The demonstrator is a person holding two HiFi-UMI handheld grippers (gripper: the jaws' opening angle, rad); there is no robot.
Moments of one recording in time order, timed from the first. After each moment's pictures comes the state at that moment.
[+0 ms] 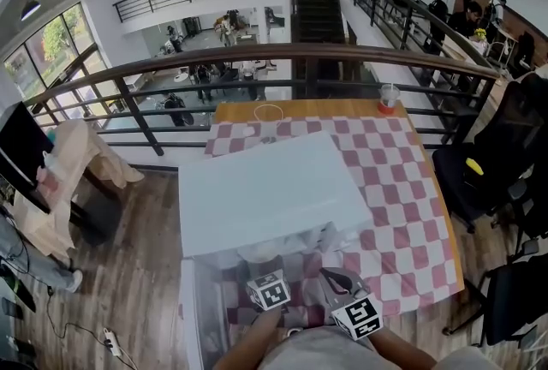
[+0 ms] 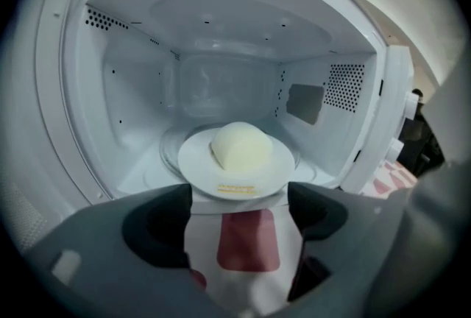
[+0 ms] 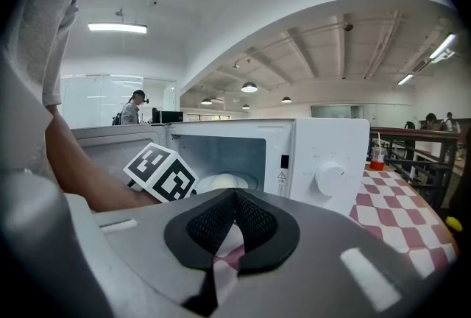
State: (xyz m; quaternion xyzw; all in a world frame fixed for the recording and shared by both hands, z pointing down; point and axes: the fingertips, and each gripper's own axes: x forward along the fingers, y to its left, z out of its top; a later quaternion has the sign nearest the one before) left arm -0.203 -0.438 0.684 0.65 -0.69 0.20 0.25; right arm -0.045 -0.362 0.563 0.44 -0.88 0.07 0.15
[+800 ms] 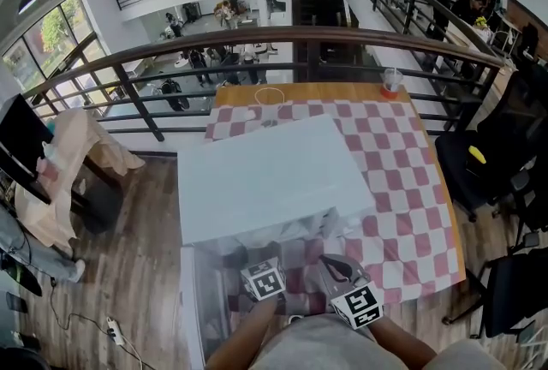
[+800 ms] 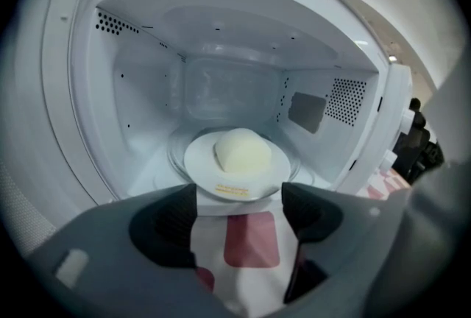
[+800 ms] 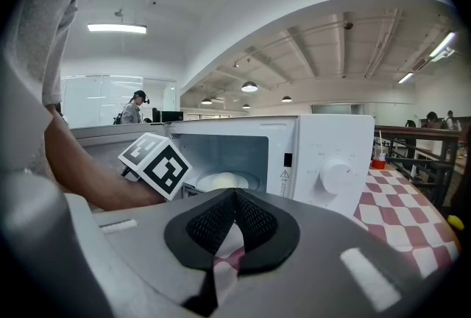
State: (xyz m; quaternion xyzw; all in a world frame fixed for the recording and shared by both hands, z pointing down) left arm -0.213 -0.434 0.676 0.65 -0.68 0.20 0.27; right arm -0.049 -0.364 0.566 0.43 -0.89 0.07 0.15
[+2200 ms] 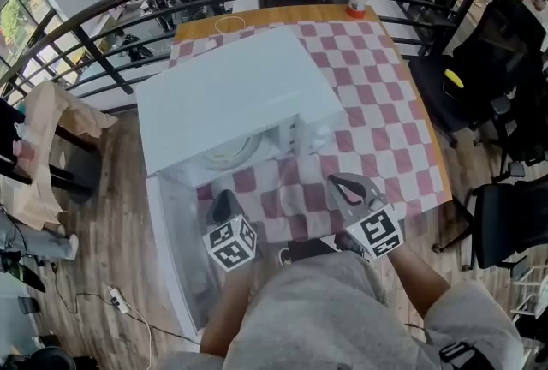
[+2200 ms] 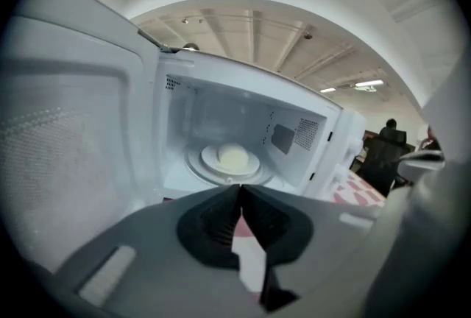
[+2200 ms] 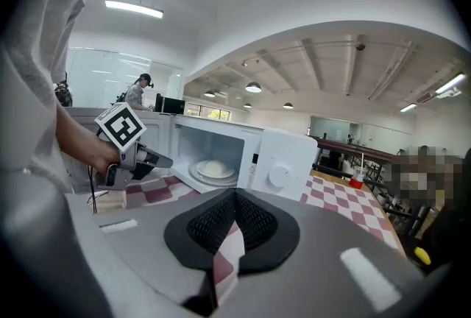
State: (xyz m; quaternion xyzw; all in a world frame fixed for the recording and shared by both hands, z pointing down) left arm -0.213 -0.355 0.619 0.69 -0.68 0.11 0.24; right arm 0.032 -0.325 0.556 0.45 -0.87 0.00 0.20
